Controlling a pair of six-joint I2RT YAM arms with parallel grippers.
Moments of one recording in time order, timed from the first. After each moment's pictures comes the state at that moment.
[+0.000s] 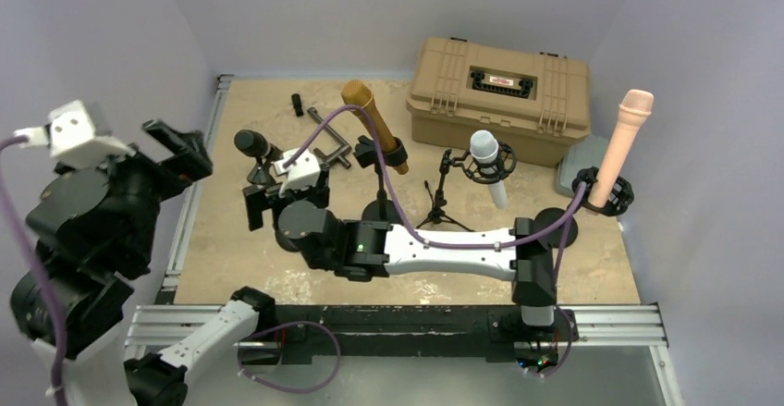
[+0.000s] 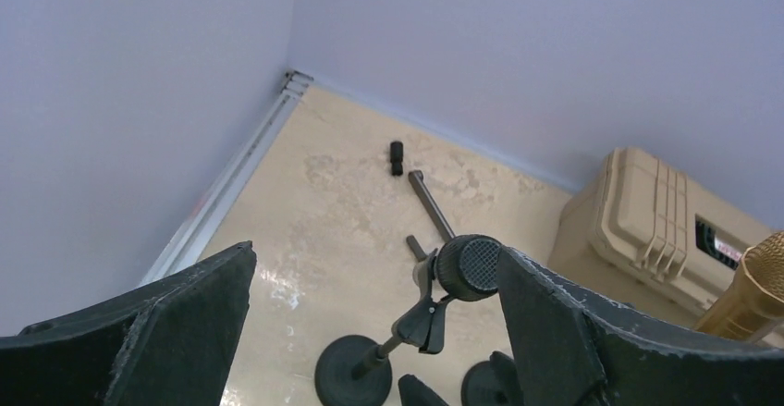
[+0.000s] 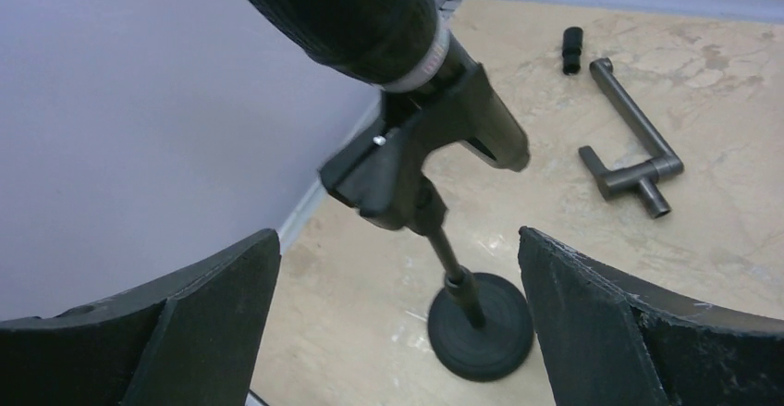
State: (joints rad) left arm -0.39 0.87 1.84 -1.15 -0.59 -0.39; right arm 1.43 1.86 1.70 0.04 0.85 0.37
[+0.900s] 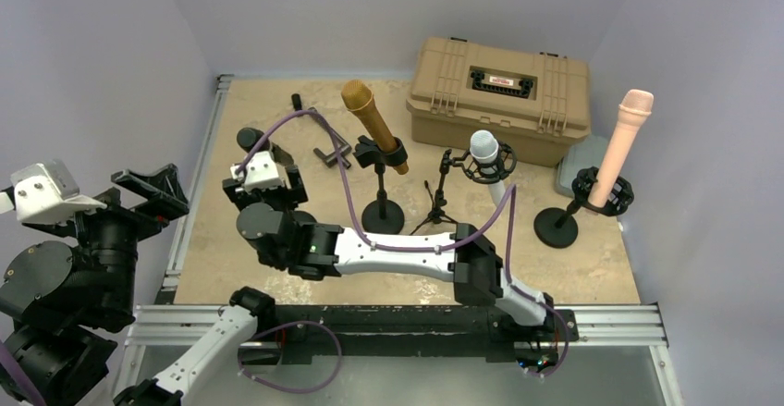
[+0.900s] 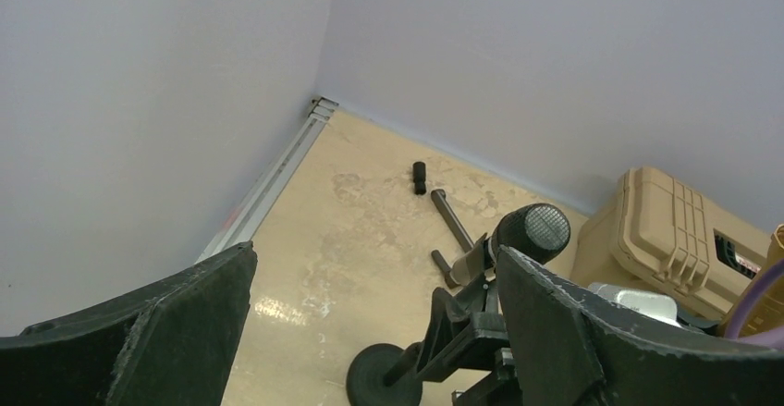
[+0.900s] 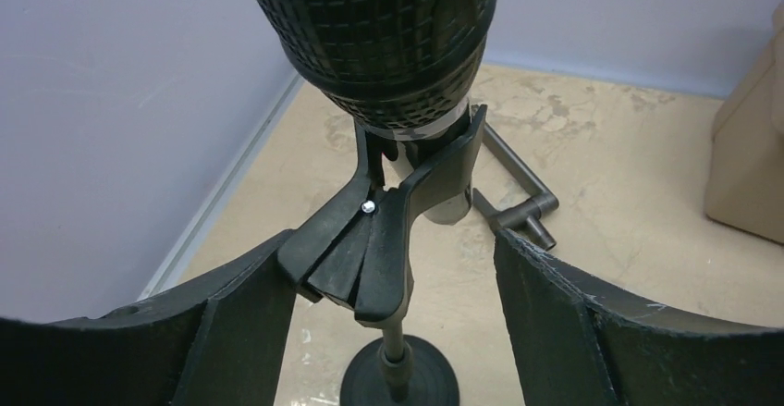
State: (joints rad) left arm -0.39 0.63 1.72 -1.12 -0.66 -0.31; right arm 1.44 2.23 2.11 0.09 1.19 0.08
